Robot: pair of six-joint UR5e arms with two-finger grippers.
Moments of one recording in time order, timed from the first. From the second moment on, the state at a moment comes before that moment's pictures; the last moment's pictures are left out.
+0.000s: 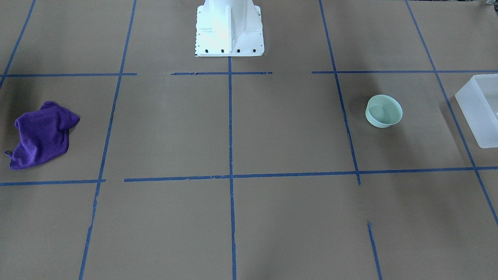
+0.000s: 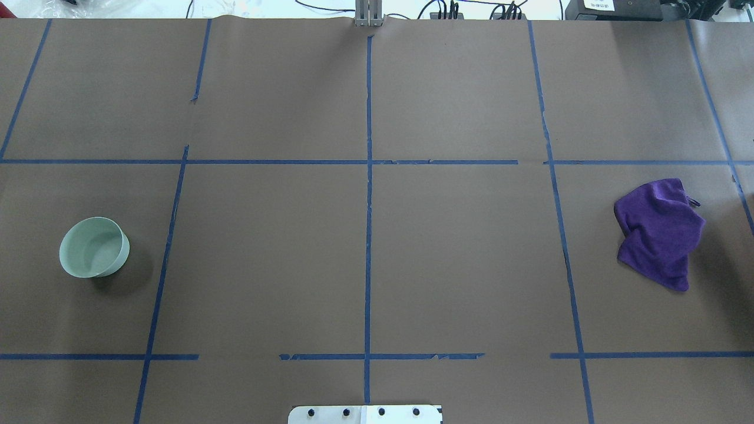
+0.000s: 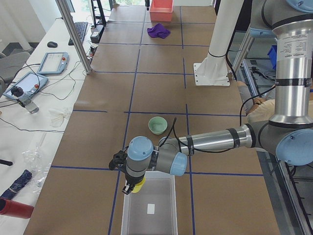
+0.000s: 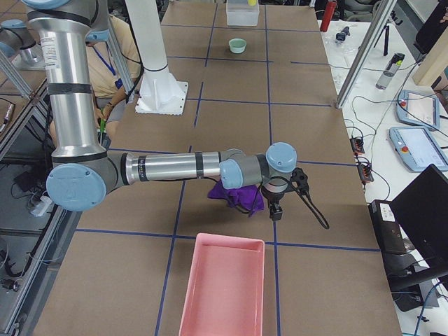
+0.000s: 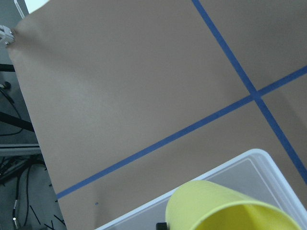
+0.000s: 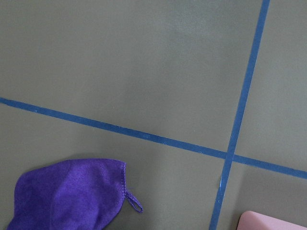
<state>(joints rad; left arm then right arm) -1.60 -1.49 -1.42 -2.00 -2.25 0.34 1.43 -1.49 1.57 -1.43 2.37 0.03</state>
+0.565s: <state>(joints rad) -1.60 -1.49 -1.28 -2.00 -2.40 0.34 1.43 -1.50 1.57 -1.43 2.37 0.03</state>
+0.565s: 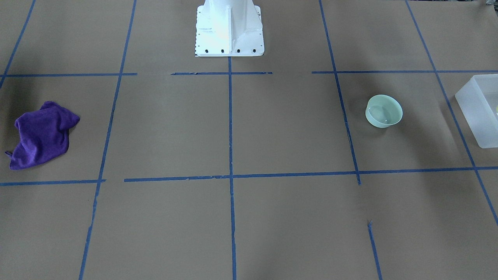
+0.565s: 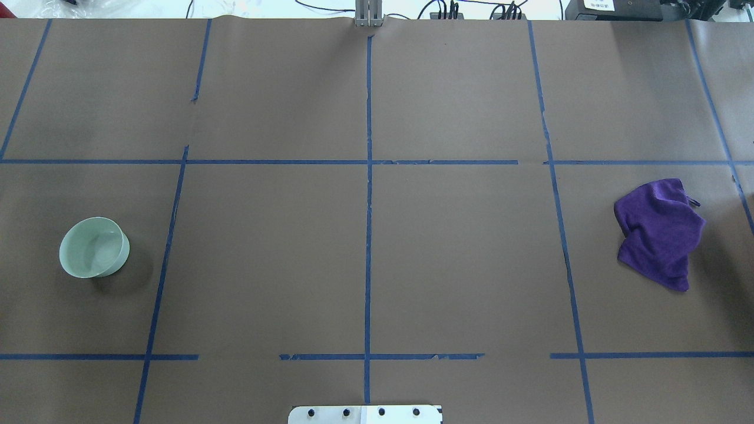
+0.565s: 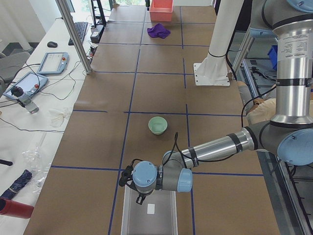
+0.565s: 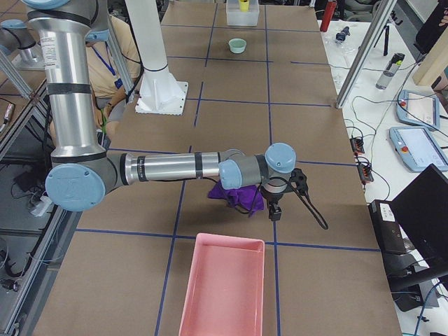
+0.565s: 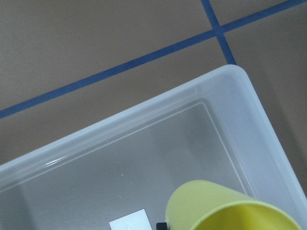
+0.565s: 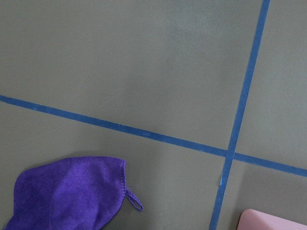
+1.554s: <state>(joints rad) -1.60 -1.50 -1.15 -2.05 -2.49 0.34 1.42 -1.50 1.57 -1.43 2.37 0.02</state>
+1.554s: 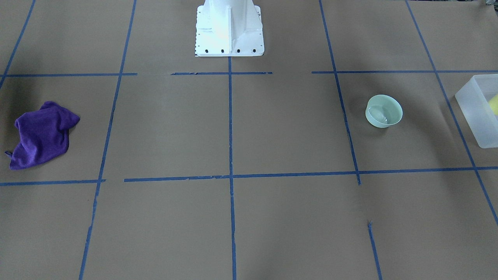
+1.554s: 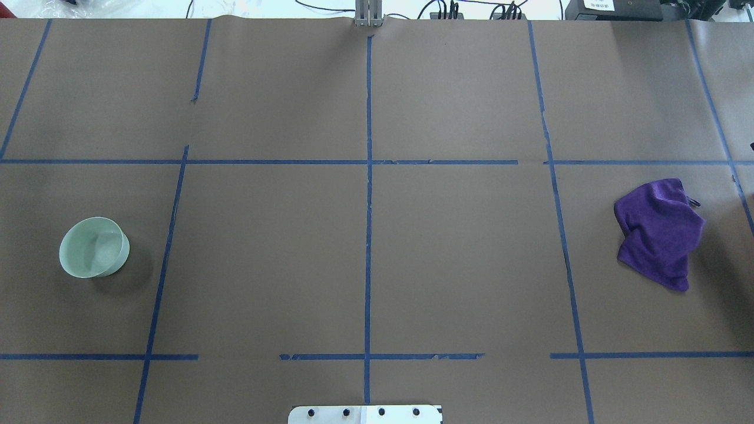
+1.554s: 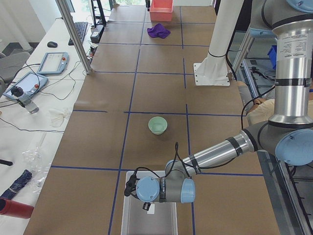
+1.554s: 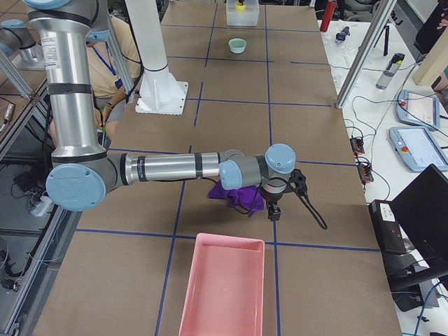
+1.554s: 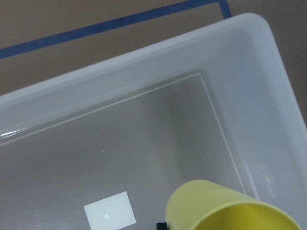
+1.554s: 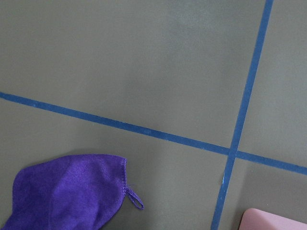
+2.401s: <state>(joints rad) -1.60 -1.50 -1.15 -2.08 -2.49 0.34 1.33 -1.50 1.58 -1.33 2.39 0.22</state>
